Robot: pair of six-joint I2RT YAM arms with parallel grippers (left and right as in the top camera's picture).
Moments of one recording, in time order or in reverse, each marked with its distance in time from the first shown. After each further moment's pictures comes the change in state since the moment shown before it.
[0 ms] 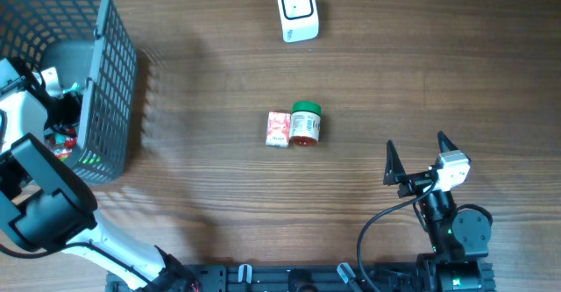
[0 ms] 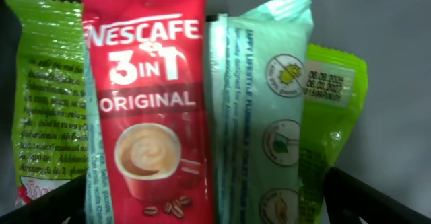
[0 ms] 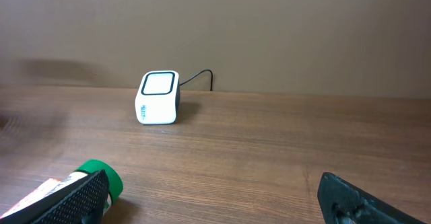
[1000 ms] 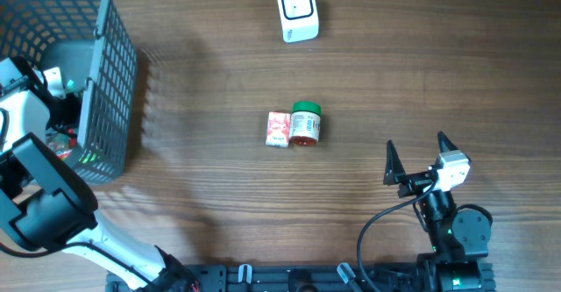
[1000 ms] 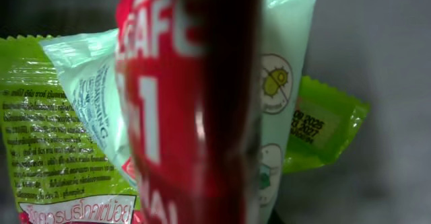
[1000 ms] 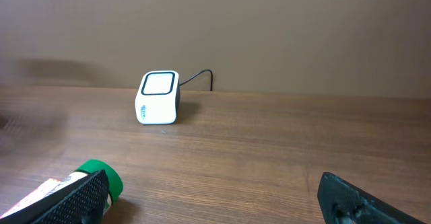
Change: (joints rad) left arm -0.006 0.005 -0.008 0.012 -0.038 0.033; right arm 0.000 0.000 0.000 0.000 0.000 0.000
